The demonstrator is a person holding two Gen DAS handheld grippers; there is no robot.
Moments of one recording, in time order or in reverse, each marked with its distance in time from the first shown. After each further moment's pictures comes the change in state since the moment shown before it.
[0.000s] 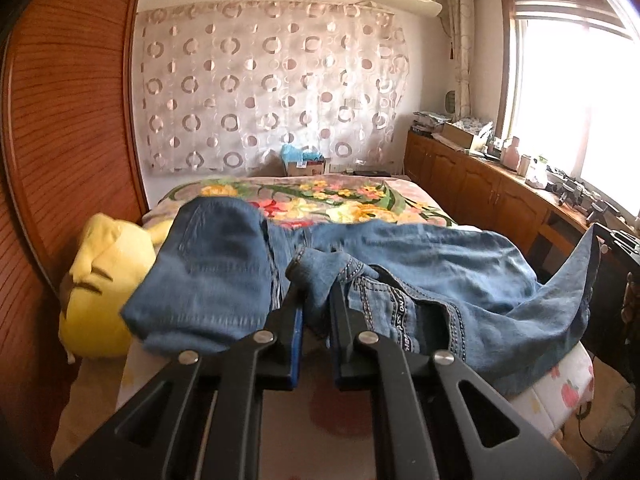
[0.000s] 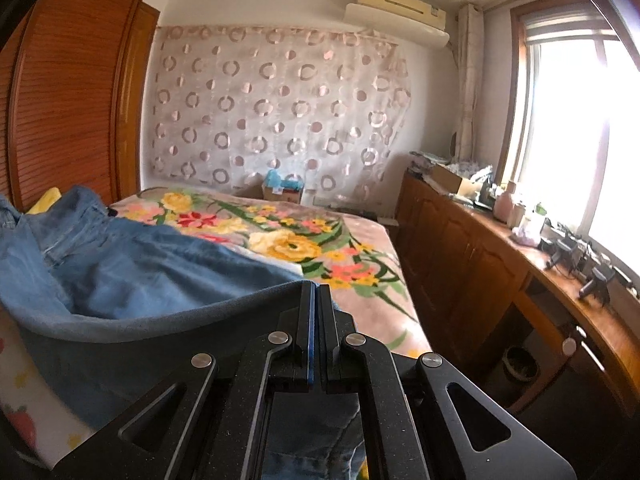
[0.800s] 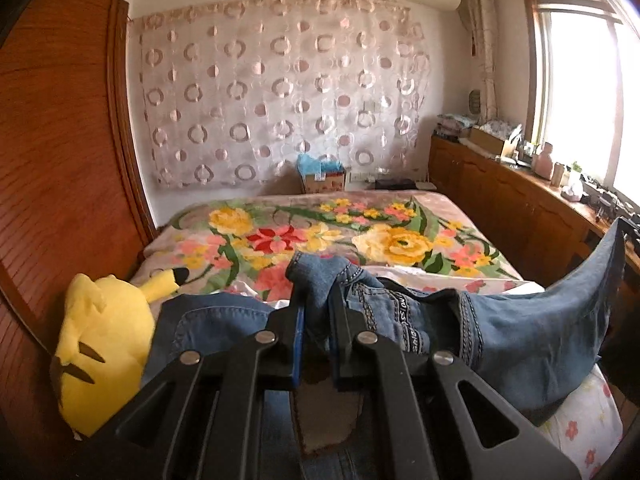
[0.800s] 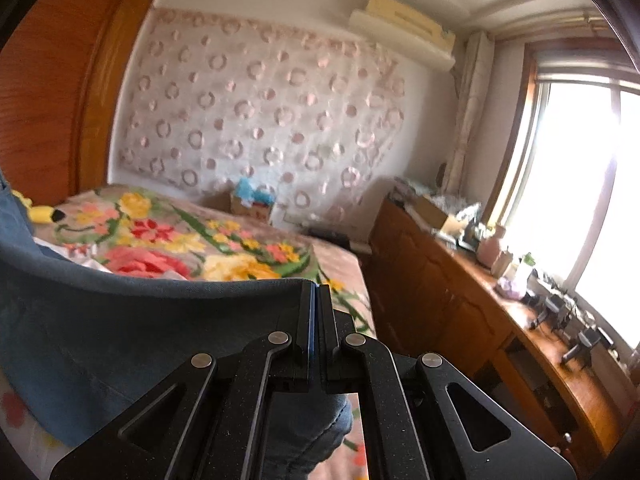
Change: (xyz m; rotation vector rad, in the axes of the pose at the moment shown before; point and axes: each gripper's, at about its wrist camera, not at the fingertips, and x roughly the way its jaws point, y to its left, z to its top) left arm 0.158 0.033 0.116 0.021 0.023 0.069; right arm 0.149 -0.006 0.090 -0.105 0.003 -0.123
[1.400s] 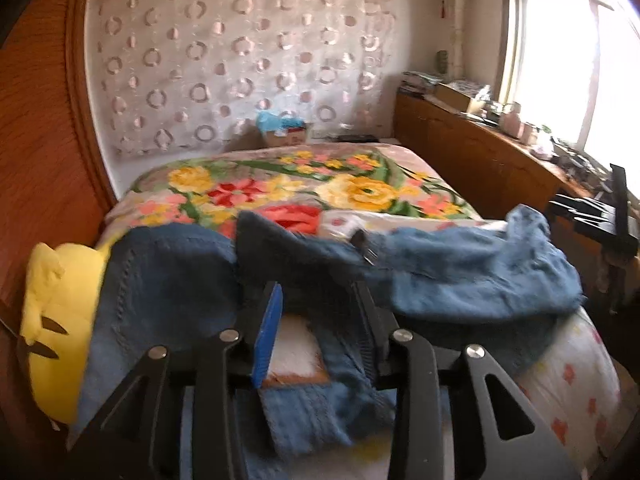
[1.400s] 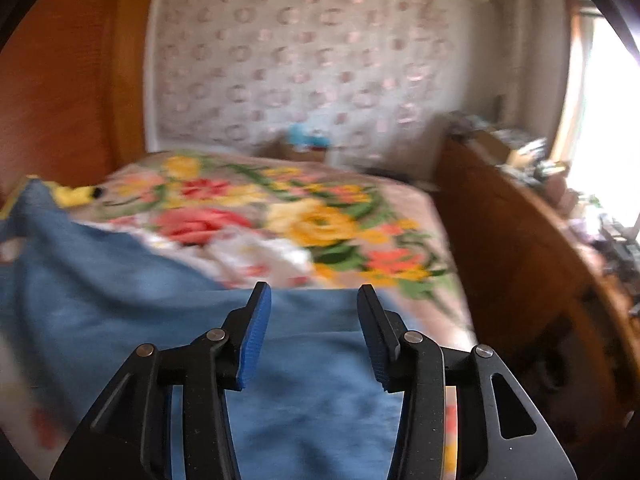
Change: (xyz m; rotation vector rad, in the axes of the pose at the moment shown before) left arm 0.000 -0.022 -0.053 0.039 0.134 -0.159; right arm 0.051 0.061 -0.028 0.073 0.193 0.289
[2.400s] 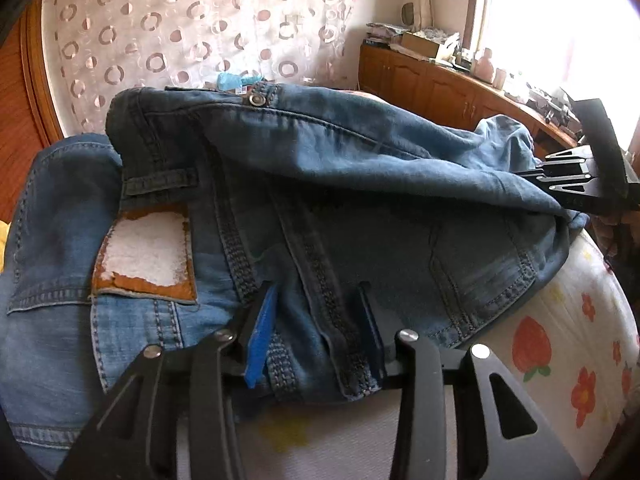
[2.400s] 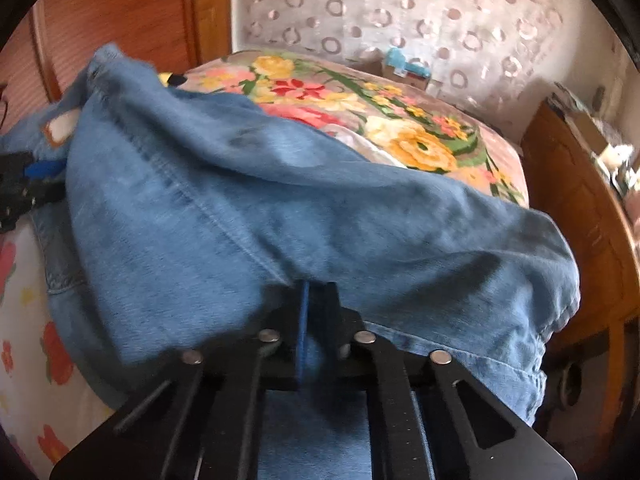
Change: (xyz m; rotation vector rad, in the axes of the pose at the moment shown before) left arm 0.060 -0.054 -0.056 0.092 0.145 -0.056; right arm 0.046 0.087 -0.051 -0.215 0.299 0.191
